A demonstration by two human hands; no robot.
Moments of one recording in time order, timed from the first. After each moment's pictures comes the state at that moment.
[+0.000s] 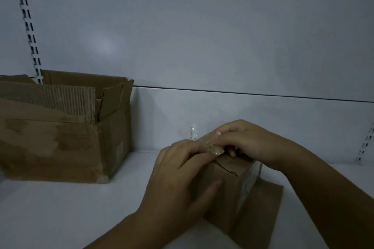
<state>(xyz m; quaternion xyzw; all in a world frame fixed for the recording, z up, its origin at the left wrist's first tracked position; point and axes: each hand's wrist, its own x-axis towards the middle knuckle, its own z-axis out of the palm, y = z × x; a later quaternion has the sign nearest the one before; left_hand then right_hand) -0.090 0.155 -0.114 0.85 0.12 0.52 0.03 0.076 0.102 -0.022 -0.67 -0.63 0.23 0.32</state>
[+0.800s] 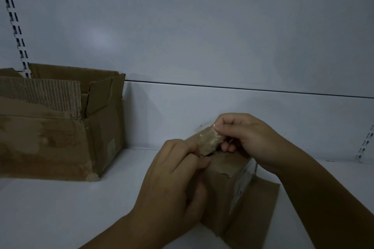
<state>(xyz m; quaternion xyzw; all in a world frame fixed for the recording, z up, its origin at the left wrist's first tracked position) -0.082 0.149 -0.112 0.84 0.10 0.54 0.00 0.084 0.098 -0.031 -0.60 -0.61 0.27 0.44</state>
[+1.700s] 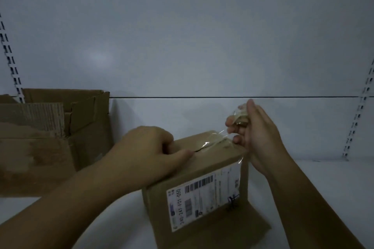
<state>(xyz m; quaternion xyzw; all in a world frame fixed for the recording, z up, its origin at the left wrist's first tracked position) -0.075 0.150 -0.028 0.91 0.28 0.28 0.08 0.126 0.082 -0.037 -0.47 -0.36 0.27 0.76</state>
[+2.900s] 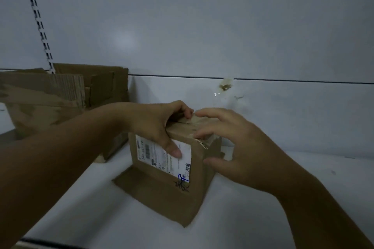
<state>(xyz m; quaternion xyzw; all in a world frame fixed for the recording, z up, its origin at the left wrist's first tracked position) -0.071 0.206 -0.012 0.92 0.28 -0.02 0.28 0.106 0.072 -0.065 -0.50 -0.80 -0.10 0.34</state>
